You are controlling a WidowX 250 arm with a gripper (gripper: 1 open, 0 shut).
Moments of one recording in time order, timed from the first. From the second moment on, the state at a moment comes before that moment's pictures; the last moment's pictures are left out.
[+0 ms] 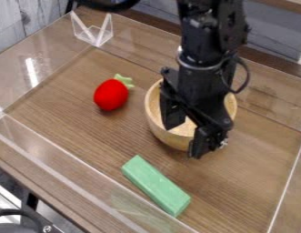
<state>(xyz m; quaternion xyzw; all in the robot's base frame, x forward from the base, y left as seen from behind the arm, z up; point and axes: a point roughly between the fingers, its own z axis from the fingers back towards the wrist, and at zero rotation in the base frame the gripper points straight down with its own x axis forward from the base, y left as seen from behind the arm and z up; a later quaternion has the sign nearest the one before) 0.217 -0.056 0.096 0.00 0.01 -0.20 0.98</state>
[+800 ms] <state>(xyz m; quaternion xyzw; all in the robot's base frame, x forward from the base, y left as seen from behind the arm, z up) 0.230 -0.027 0.109 0.02 -0.02 -0.16 0.99</state>
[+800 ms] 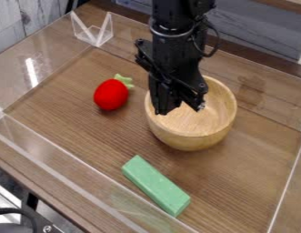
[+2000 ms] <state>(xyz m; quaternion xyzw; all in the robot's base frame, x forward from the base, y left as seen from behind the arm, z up) 0.239 0.092 0.064 0.02 0.02 -0.29 0.96</state>
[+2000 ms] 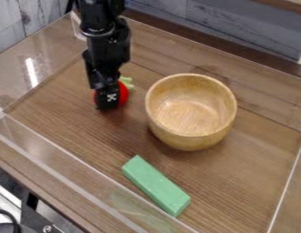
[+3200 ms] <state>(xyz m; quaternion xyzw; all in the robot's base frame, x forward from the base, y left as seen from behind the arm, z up) 0.275 0.116 0.036 0.03 0.03 -0.28 0.96</state>
